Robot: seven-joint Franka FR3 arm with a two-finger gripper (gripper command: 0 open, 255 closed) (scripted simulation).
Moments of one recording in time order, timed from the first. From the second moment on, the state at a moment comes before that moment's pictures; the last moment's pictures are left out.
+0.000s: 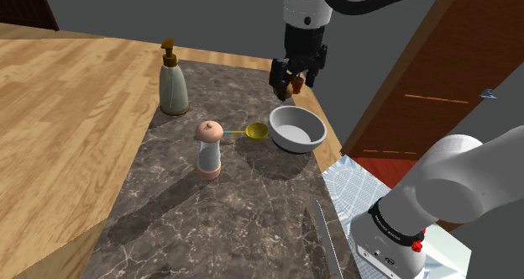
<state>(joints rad) 0.06 -0.47 0.35 -2.26 0.00 1.69 0.42</state>
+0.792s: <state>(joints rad) 0.09 -0.05 0.56 -2.01 -0.13 1.80 0.71</state>
